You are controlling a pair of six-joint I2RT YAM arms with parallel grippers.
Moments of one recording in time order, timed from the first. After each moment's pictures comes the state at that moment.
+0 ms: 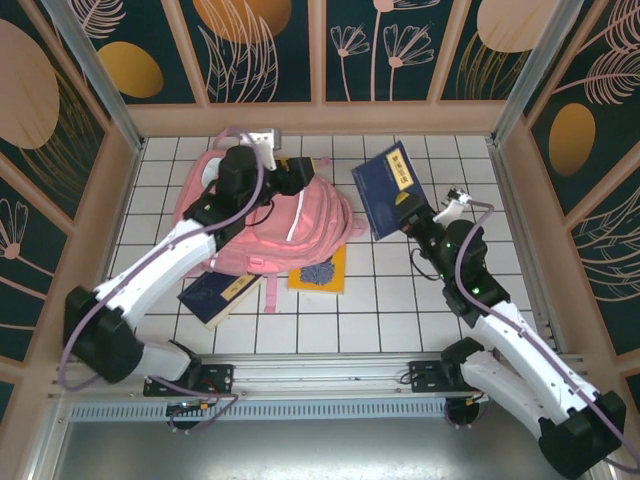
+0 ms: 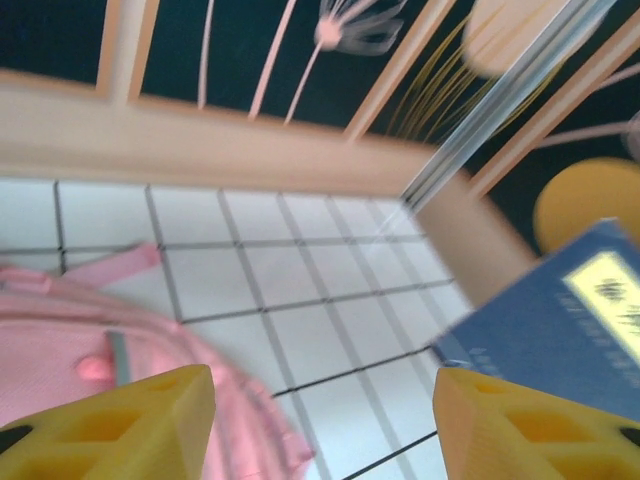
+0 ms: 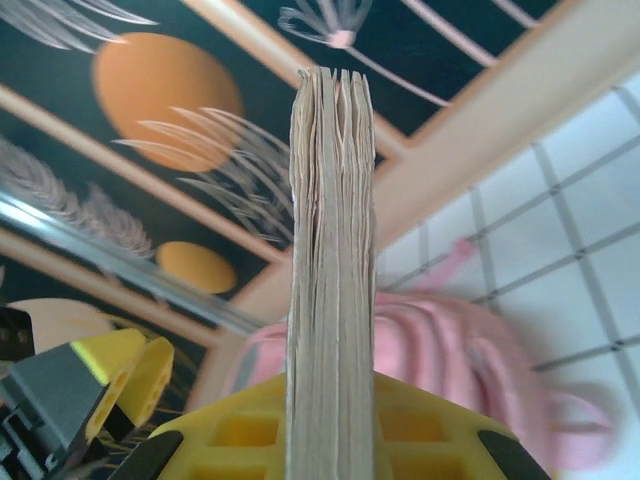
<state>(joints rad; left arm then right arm) -0.56 1.46 1.25 -0.12 0.08 -0.51 0.49 0.74 0.59 0.07 0.08 0.91</state>
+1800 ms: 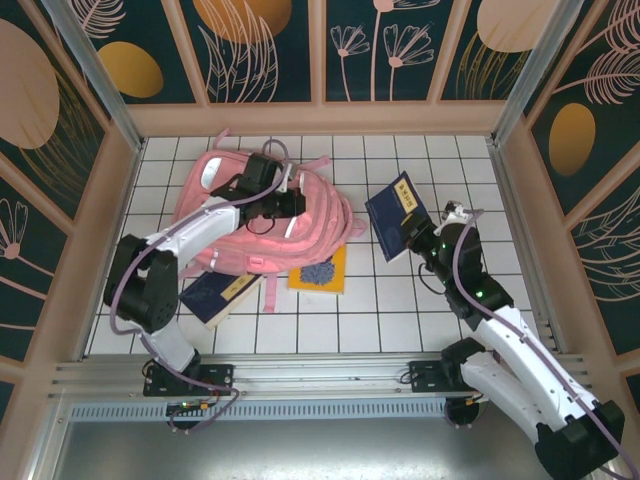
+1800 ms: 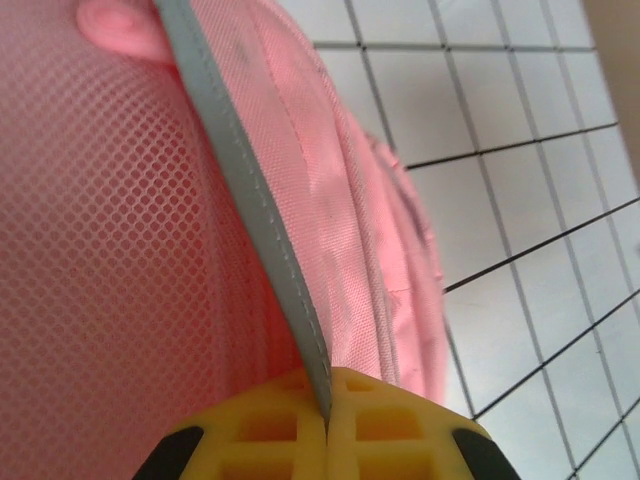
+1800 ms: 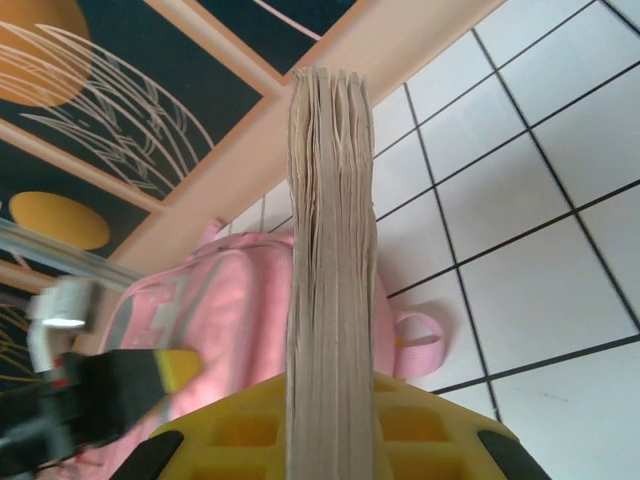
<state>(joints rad) -0.48 1.69 1.28 -0.36 0.33 -0.46 0.43 0.74 0.60 -0.18 0.08 0.85</state>
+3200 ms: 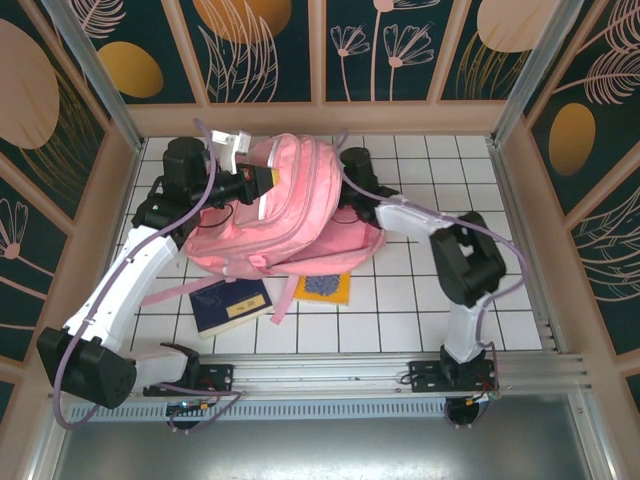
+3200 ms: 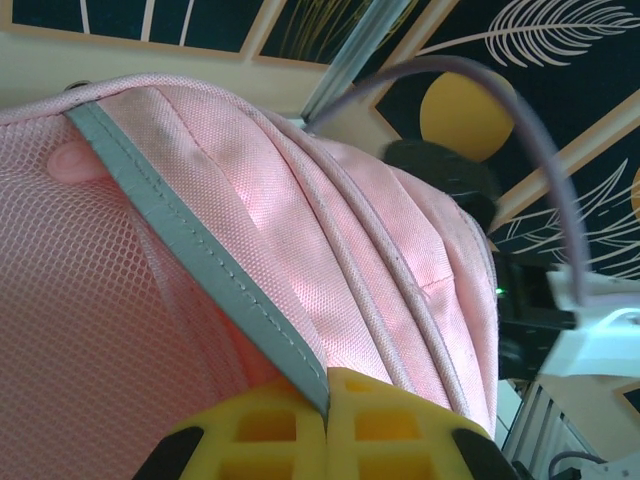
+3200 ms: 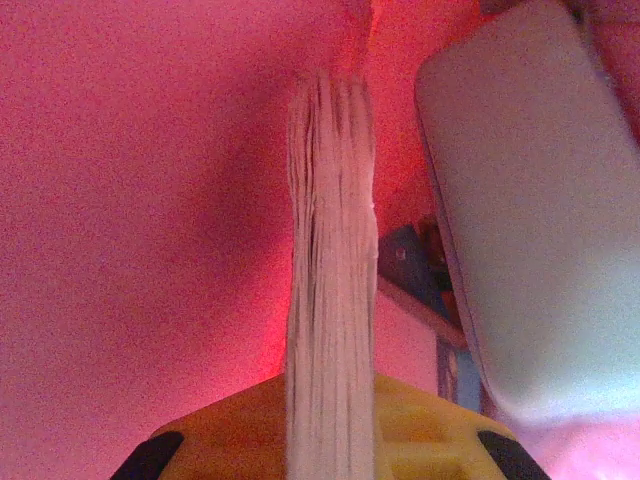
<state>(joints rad) -0.33 1.25 1.23 -0.32 0.63 -0.41 0.61 1.95 1.35 0.22 -0.75 0.99</state>
